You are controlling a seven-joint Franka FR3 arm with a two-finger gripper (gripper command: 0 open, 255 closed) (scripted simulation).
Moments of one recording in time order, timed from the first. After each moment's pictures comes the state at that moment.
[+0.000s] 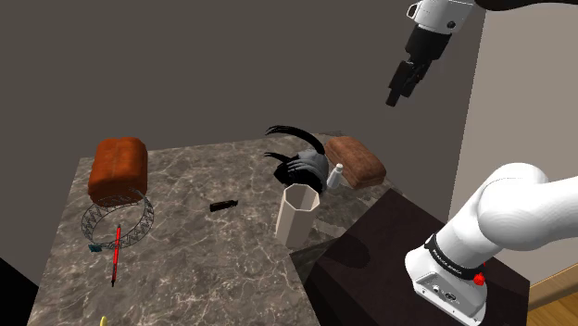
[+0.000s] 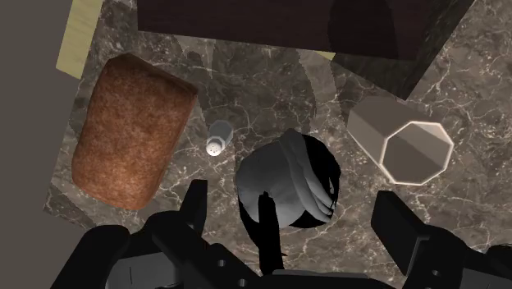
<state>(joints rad) 0.02 -0.77 0.01 -2.38 -0.04 1.63 0.00</state>
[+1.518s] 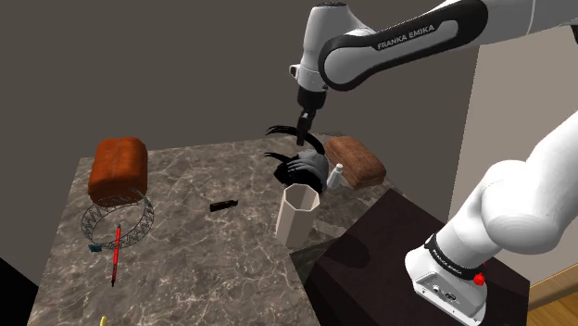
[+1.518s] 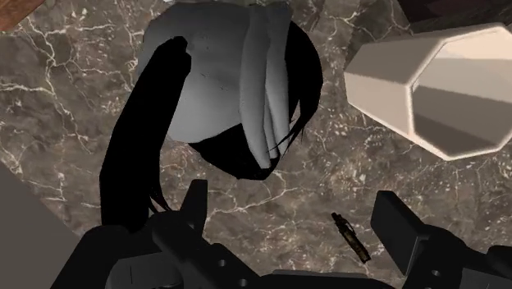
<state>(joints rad) 0.16 -0.07 0.08 -2.23 -0.05 2.13 -0.24</state>
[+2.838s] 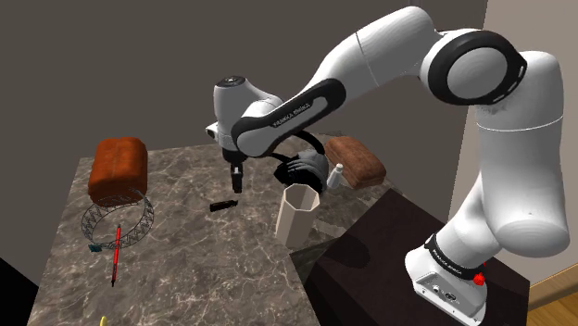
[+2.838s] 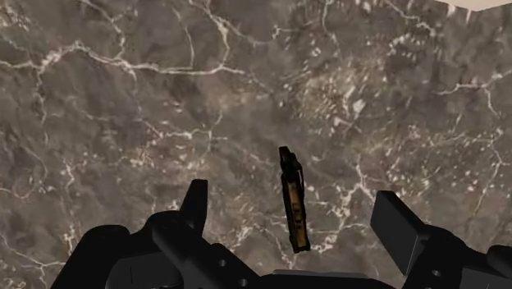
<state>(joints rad) 0.32 0.61 0.17 -1.74 -0.20 2.28 -0.38</state>
